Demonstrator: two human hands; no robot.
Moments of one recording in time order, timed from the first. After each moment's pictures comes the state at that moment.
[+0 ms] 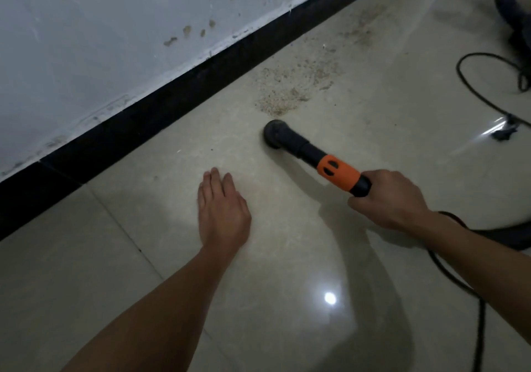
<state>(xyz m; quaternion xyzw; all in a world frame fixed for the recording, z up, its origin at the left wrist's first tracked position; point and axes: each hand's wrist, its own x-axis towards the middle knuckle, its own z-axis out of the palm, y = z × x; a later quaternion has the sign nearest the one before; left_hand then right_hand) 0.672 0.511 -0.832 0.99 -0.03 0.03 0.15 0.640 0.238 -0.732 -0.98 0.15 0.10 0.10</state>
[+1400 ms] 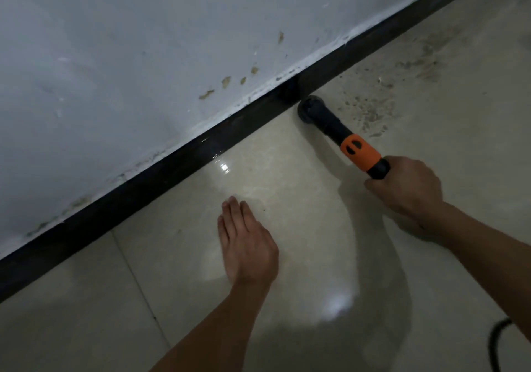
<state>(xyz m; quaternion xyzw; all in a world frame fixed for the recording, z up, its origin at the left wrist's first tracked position) 0.740 0.488 -0.825 0.99 0.11 -0.01 0.10 0.821 0.236 -0.743 -0.98 0.15 0.05 0.13</state>
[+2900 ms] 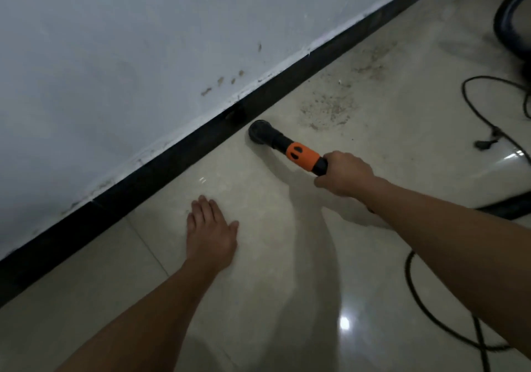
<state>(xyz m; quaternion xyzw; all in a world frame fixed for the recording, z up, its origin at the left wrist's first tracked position) 0.710 0.585 -0.810 0.98 -0.03 -0.16 0.06 0.772 0.313 -0.712 -0.97 0.10 0.18 0.11</state>
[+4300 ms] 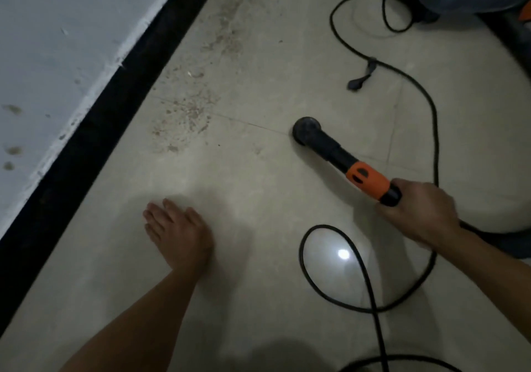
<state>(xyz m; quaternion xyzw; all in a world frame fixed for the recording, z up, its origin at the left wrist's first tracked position) 0.772 0.354 -0.824 0.99 0.04 -0.04 0.13 0.576 0.019 -0.727 -0.92 0.36 0.08 0.15</state>
